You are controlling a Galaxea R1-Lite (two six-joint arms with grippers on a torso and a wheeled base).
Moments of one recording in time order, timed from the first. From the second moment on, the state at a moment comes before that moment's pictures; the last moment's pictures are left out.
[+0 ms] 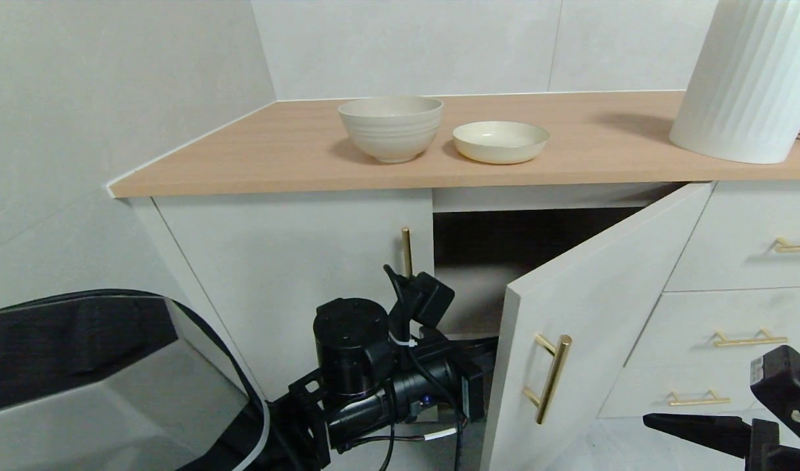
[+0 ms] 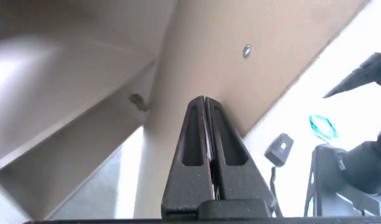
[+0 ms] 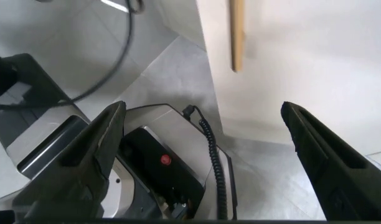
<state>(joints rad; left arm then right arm) -0.80 2.09 -0.69 -1.32 -0.32 -0.29 0.83 1.10 -0.33 -0.34 0.00 0.16</state>
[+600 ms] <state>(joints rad) -0.81 2.14 -0.79 -1.30 -0.30 -0.29 0.83 1.10 -0.33 -0.34 0.00 0.16</state>
